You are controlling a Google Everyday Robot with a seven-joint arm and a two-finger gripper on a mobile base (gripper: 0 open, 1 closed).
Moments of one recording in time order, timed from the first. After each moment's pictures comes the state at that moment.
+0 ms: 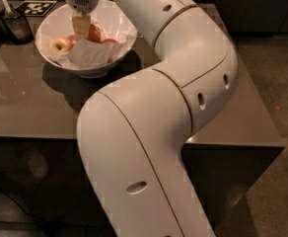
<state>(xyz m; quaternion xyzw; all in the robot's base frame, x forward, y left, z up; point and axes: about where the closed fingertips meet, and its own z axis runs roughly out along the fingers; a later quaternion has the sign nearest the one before) 0.735 0.163 0.950 -0.72 0.66 -0.03 0.21</state>
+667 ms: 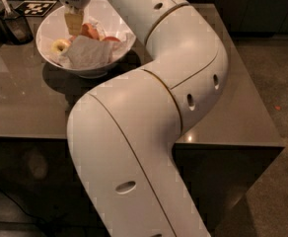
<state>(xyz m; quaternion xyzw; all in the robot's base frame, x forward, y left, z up) 0.733 0.173 0.959 -0.72 0.65 -0.03 0.21</state>
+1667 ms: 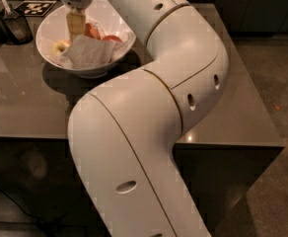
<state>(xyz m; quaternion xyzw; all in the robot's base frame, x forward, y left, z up) 0.733 0.173 0.959 -0.72 0.65 -0.03 0.21</state>
